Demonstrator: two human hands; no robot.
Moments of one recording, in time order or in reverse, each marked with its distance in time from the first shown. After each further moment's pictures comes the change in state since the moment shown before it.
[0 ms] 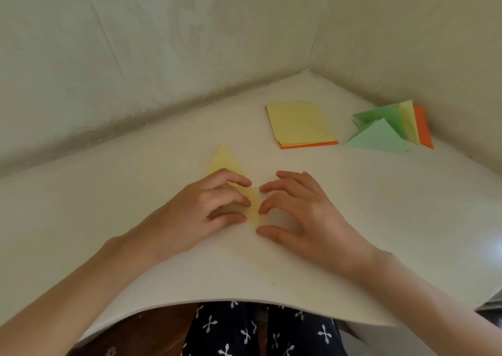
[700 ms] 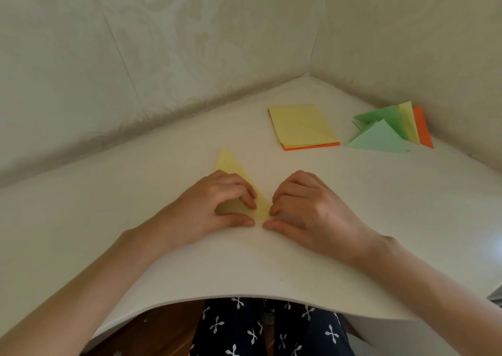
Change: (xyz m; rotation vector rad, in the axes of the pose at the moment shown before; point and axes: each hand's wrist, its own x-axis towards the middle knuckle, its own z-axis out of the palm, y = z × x) left_hand 0.008 -0.010 -0.002 -0.068 -0.088 -0.069; right_hand 0.011 0.007 -0.003 -0.159 0.088 -0.266
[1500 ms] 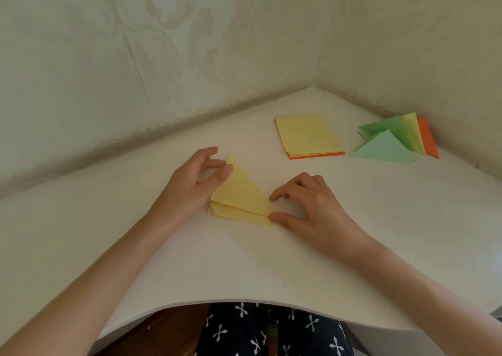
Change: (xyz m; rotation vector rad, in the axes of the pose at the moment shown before) left_hand 0.006 -0.008 -0.016 -0.349 0.426 -0.511; right_hand 0.008 -0.006 -0.001 0.194 -0.129 0.487
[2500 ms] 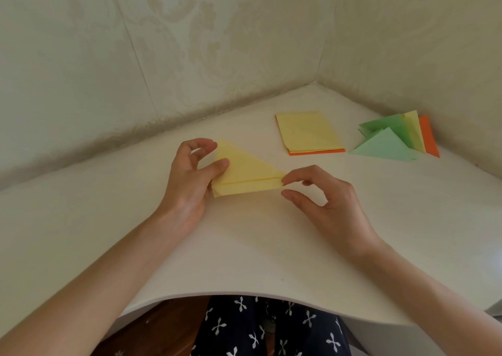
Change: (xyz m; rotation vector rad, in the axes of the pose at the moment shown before) left_hand -0.008 0.022 0.019 -0.733 0.221 -0.155; right_hand -0.009 -0.006 -0.011 0.317 0.271 -0.176
